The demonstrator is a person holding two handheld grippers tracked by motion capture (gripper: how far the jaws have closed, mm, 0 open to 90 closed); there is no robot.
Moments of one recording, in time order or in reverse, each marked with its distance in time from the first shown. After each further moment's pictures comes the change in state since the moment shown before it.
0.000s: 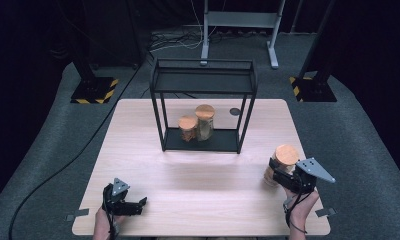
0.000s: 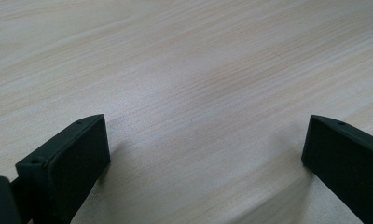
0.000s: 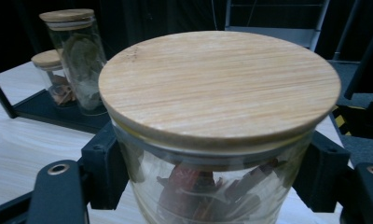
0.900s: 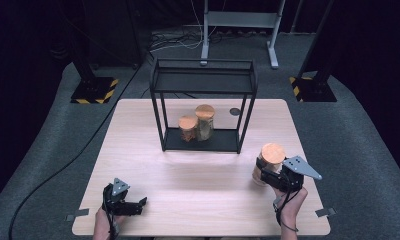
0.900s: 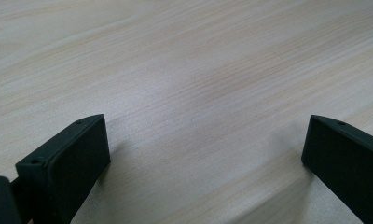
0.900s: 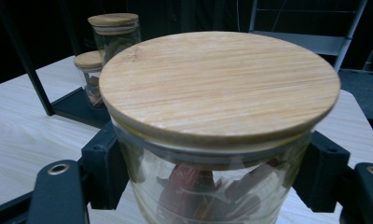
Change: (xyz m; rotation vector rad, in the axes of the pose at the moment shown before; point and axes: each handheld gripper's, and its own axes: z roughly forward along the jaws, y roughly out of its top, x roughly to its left) left arm 0.000 0.000 0.000 0.000 0.000 0.000; right arm 0.030 0.009 0.011 -0.006 0.081 -0.039
